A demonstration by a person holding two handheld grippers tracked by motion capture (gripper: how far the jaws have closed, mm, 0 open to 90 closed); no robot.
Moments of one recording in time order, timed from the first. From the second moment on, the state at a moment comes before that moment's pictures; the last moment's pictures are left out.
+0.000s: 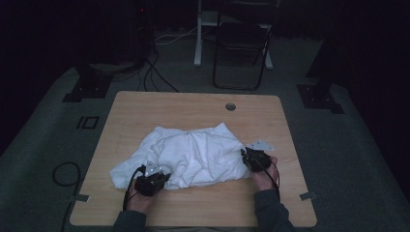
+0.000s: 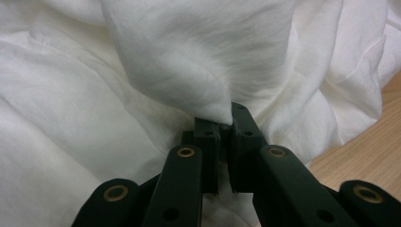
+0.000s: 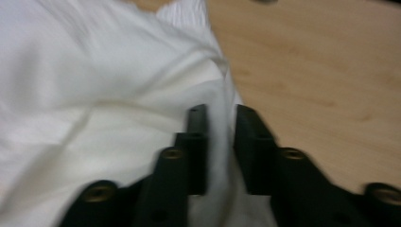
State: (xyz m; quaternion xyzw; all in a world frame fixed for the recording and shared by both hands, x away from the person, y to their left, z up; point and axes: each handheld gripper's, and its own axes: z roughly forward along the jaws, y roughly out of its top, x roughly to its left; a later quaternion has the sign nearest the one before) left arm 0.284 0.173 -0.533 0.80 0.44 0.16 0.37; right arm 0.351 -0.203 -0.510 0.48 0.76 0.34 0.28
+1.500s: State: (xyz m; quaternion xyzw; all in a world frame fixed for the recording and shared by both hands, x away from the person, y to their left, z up) left arm 0.298 0.173 -0.514 0.75 0.45 0.21 0.44; right arm 0.379 -0.146 -0.507 0.43 0.80 0.36 0.24
